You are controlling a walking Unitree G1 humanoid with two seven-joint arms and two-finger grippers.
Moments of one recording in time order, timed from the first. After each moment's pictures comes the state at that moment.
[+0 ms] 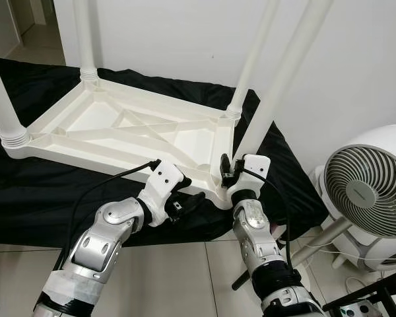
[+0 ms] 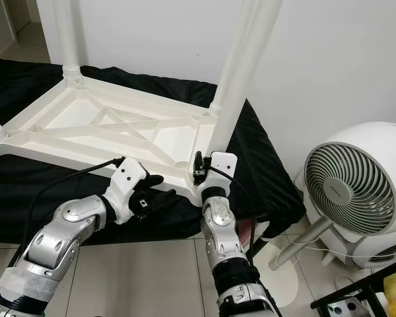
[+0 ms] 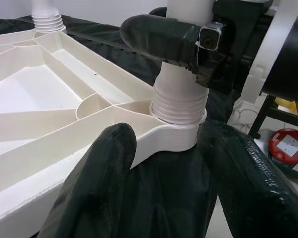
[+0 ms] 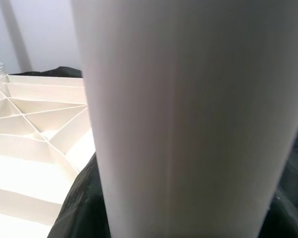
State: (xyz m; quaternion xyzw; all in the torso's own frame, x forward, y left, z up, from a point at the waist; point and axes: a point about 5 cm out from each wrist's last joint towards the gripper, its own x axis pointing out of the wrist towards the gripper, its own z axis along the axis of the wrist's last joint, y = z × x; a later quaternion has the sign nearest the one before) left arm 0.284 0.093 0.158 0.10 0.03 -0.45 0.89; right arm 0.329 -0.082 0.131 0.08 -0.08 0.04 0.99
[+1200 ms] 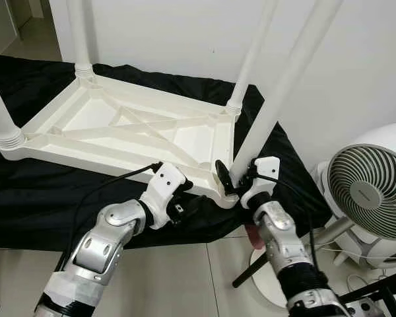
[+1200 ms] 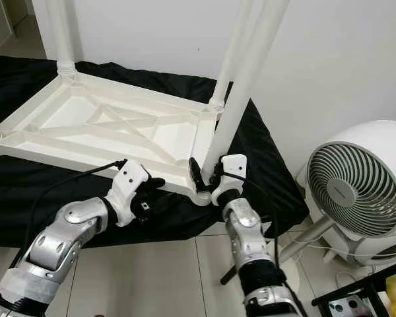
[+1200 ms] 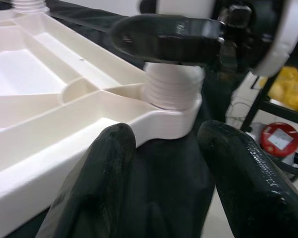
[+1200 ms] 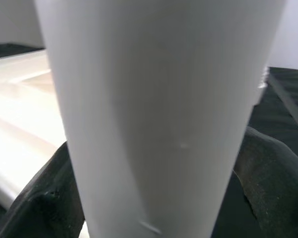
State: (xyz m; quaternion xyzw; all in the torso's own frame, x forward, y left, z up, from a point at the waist) left arm 0.278 0.085 0.152 0.10 0.05 -0.46 0.88; right arm 0.329 -0.126 0.133 0.02 -0.09 0.21 0.97
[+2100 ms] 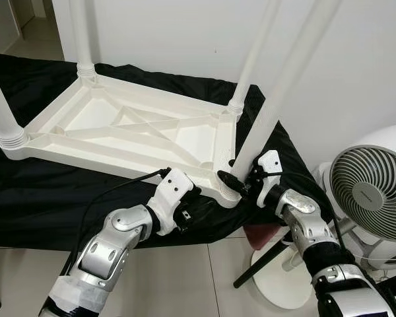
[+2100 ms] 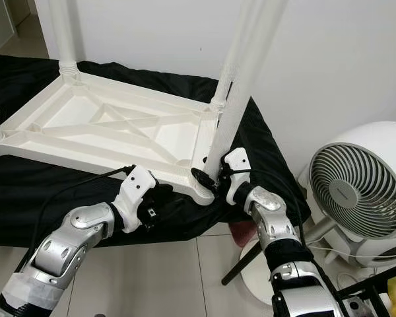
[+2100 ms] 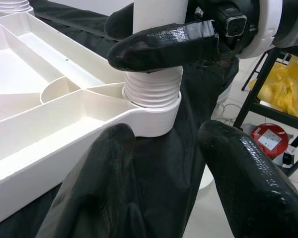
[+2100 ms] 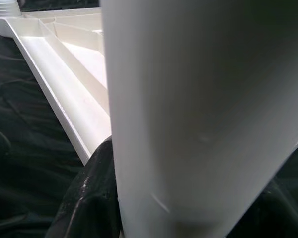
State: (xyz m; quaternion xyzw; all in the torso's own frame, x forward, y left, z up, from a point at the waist) left arm 0.273 0.078 0.151 0.09 0.05 -0.48 0.87; right arm 0.343 -0.146 0.136 -0.06 -0.03 0.38 0.92
